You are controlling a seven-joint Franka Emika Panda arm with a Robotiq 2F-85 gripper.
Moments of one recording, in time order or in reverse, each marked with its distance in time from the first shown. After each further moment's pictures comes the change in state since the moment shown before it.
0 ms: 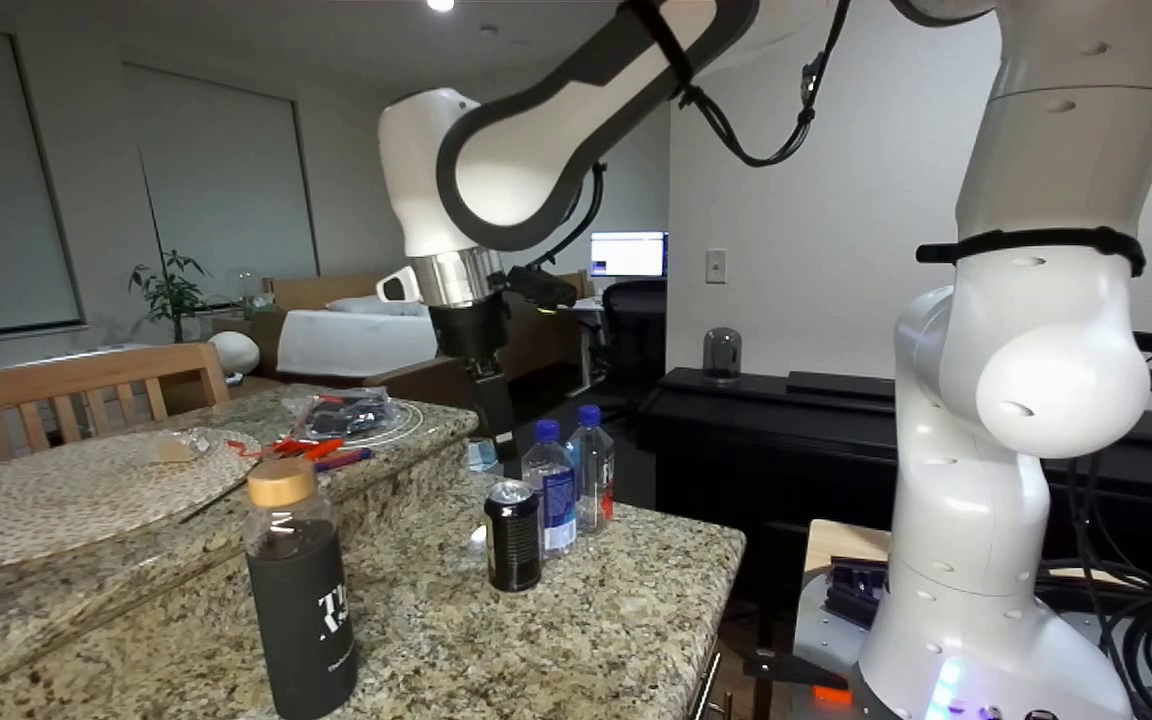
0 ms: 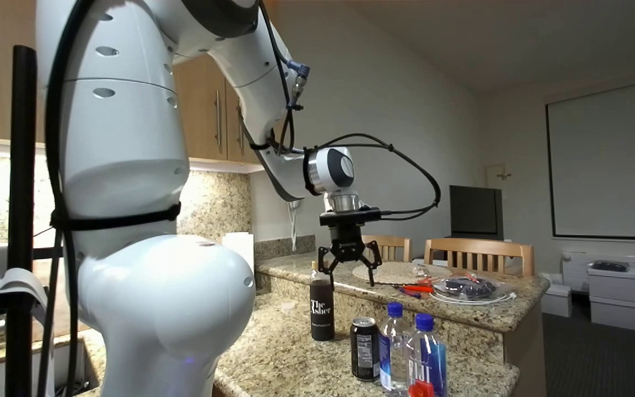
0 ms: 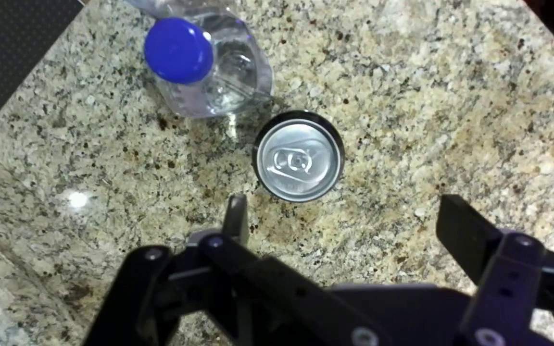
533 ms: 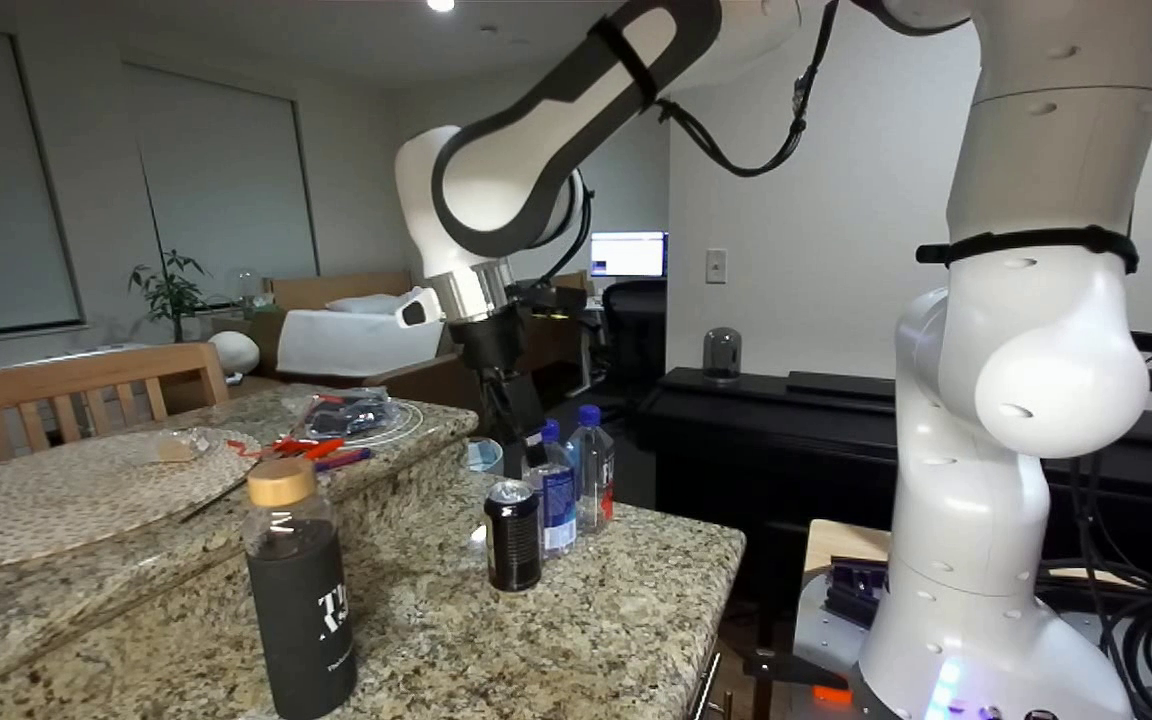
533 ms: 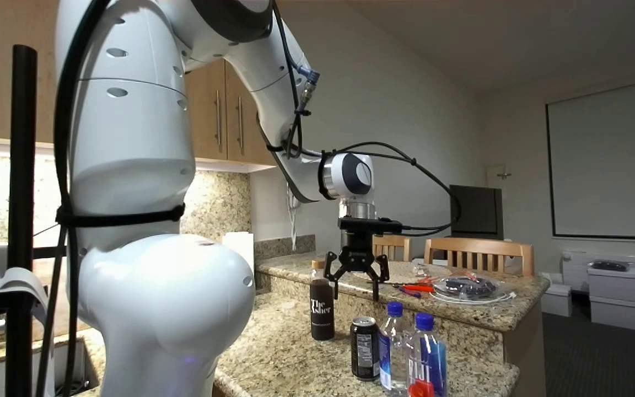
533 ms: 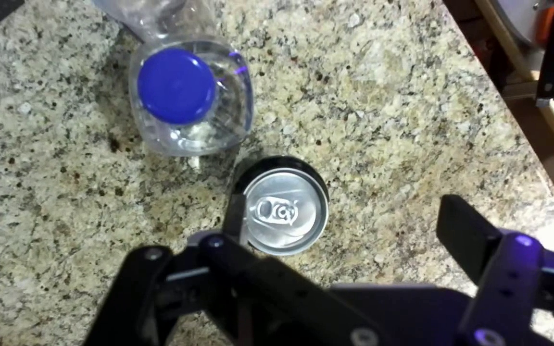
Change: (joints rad) arm -0.007 0.054 -0.069 0.022 0.092 -0.082 -0.253
